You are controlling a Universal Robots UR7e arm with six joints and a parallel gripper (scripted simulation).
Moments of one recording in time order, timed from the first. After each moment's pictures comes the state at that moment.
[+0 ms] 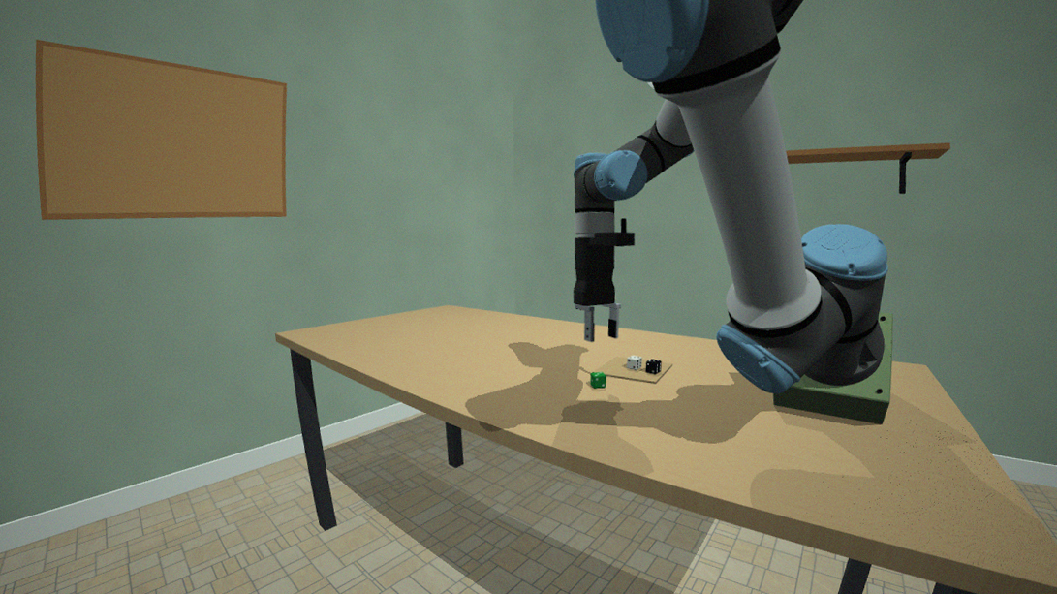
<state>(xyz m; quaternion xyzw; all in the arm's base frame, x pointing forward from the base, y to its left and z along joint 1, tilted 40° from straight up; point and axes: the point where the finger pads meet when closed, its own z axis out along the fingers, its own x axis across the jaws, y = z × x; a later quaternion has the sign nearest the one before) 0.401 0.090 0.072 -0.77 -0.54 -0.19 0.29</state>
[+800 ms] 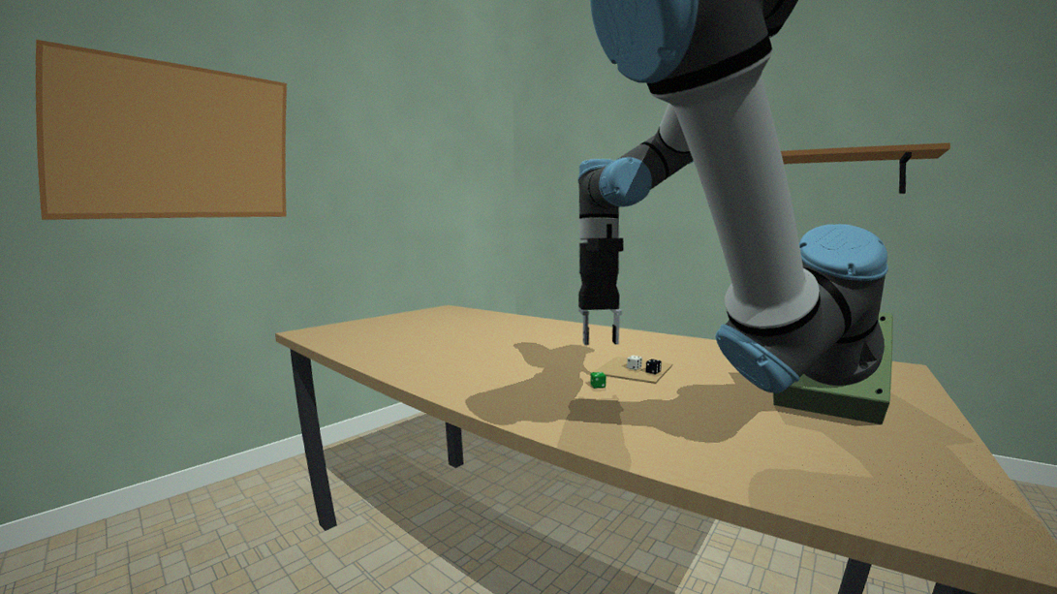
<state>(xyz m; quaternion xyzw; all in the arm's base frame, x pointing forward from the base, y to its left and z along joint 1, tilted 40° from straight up) 0.403 0.095 0.063 -0.87 -0.36 -0.12 0.32</state>
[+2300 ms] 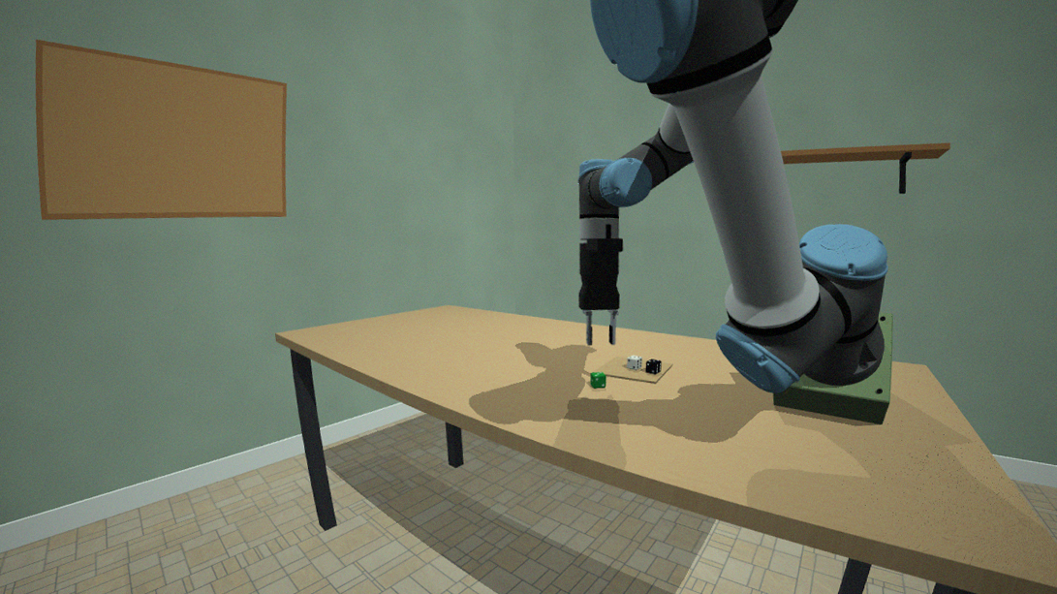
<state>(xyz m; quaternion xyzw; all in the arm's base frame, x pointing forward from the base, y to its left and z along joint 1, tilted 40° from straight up) 0.403 0.095 0.063 -0.87 -0.35 -0.12 0.32</state>
